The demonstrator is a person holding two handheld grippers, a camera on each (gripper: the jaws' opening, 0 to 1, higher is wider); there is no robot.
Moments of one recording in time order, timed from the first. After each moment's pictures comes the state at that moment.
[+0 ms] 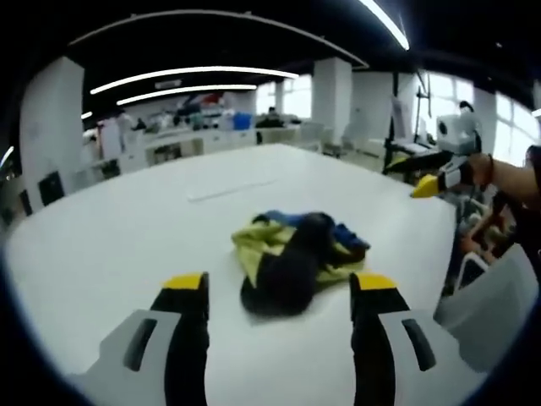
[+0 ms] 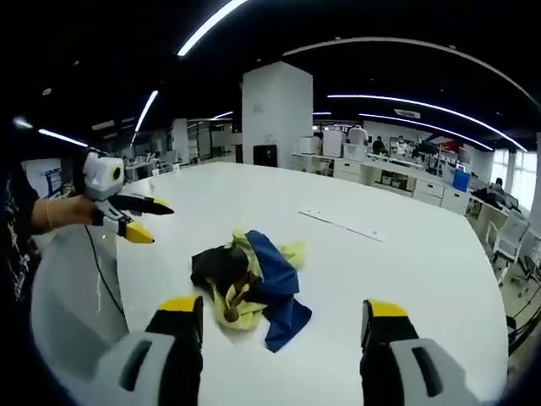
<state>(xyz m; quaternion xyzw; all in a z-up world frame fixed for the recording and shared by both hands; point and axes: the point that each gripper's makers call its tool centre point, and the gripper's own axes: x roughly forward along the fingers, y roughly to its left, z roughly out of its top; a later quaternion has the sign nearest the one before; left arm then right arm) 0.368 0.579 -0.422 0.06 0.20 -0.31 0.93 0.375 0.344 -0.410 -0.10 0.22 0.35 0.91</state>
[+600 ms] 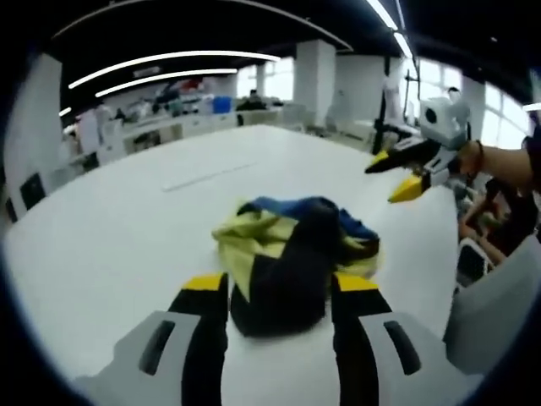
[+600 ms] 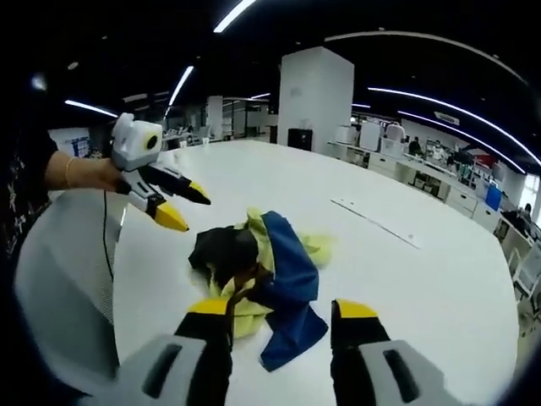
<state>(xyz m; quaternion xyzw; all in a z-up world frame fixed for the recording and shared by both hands) 0.407 0.555 -0.460 0.08 0.24 -0.35 0.90 0.404 0.383 -0.449 -0.14 0.22 0.42 0.87</state>
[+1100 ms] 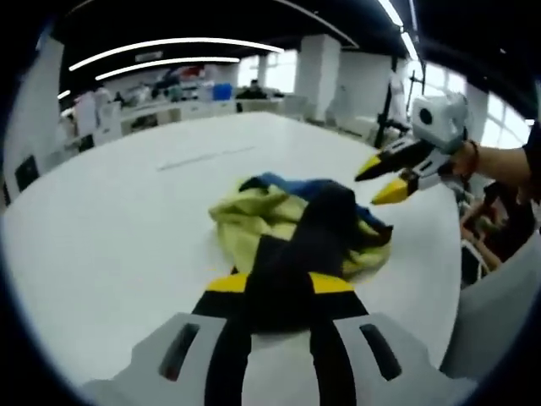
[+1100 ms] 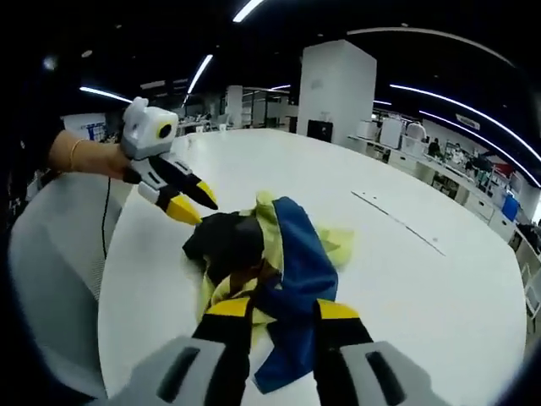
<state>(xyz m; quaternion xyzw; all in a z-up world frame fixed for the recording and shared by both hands) 0.414 0.559 -0.489 0.06 0.27 -0.35 0.89 0.422 0.409 -0.483 -0.18 0.24 0.45 0.84</state>
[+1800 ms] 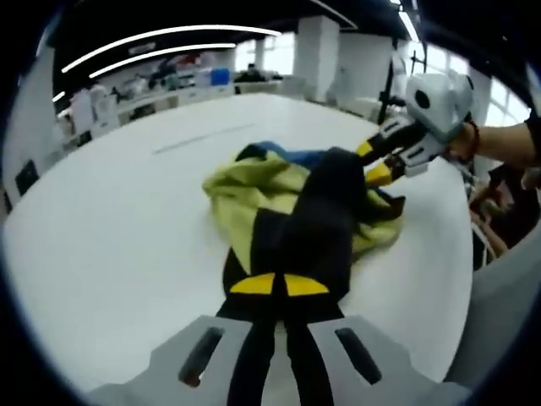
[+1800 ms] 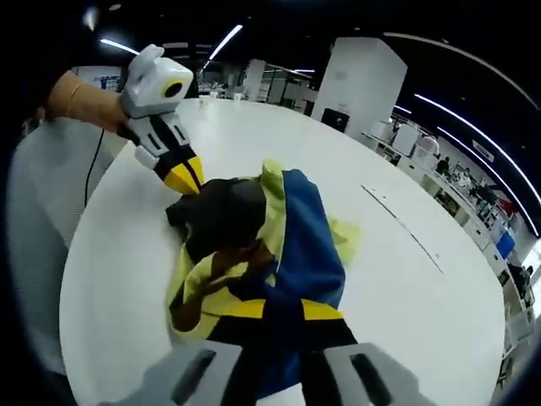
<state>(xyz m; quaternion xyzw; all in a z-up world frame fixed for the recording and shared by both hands) 0.411 0.559 -0.517 0.09 0.31 -0.34 0.88 0.437 0.414 -0.512 -0.28 0.23 0.44 0.82</state>
